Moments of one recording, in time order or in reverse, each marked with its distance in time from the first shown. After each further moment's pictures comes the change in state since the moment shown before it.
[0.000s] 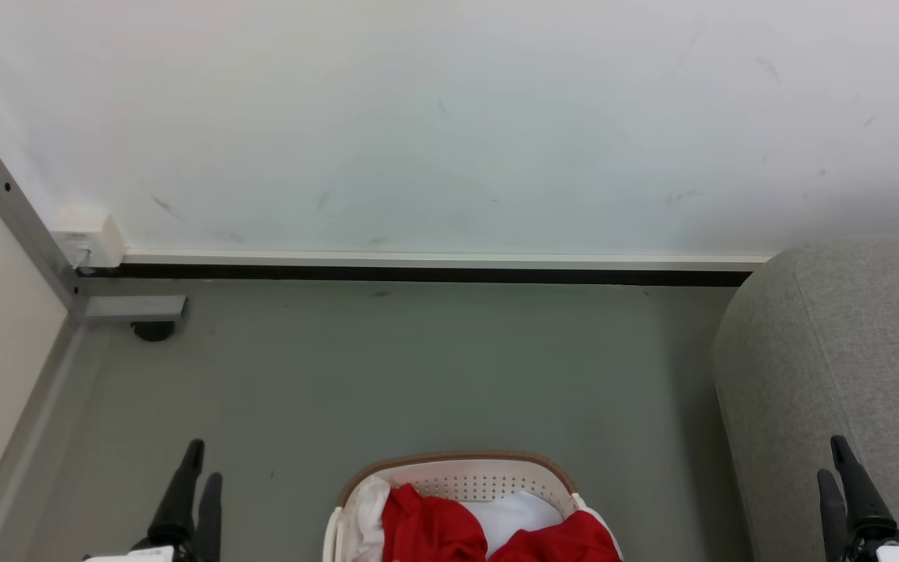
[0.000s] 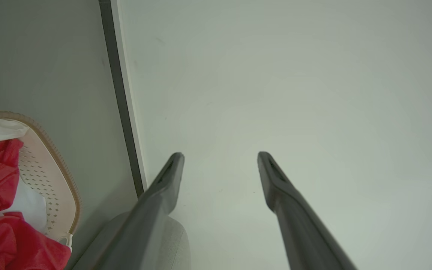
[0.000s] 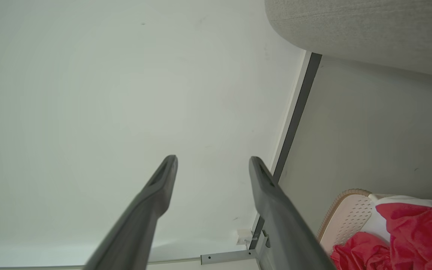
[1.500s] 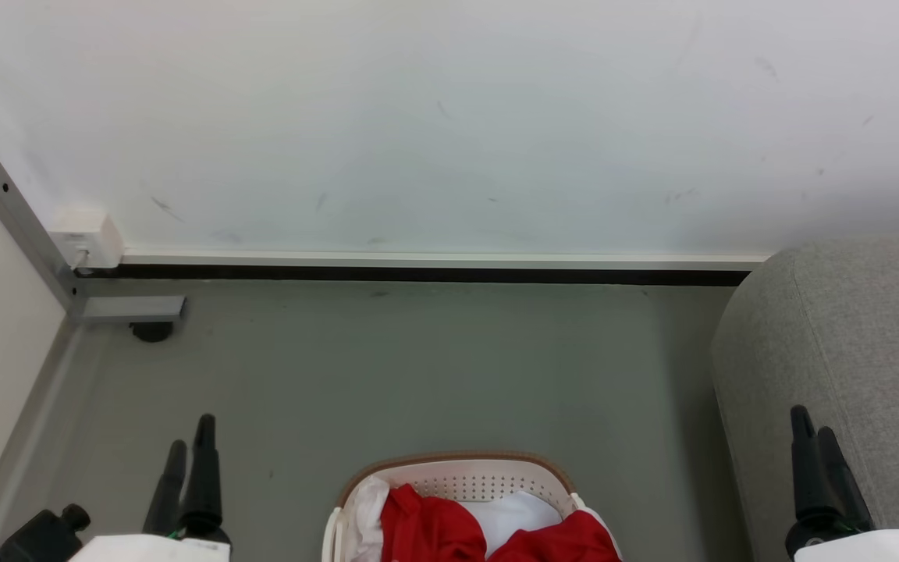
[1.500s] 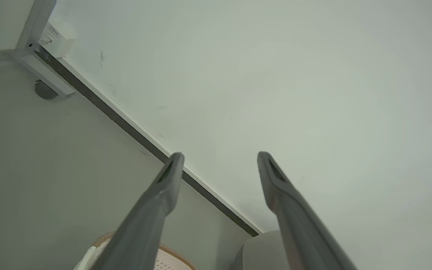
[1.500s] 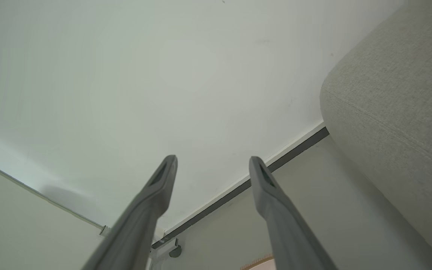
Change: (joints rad) left arm 0.019 0.004 -0.018 -0.124 0.767 0.000 -0.179; right arm 0.018 -0.022 0.116 -0.125 -0.634 0.000 -0.183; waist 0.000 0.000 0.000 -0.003
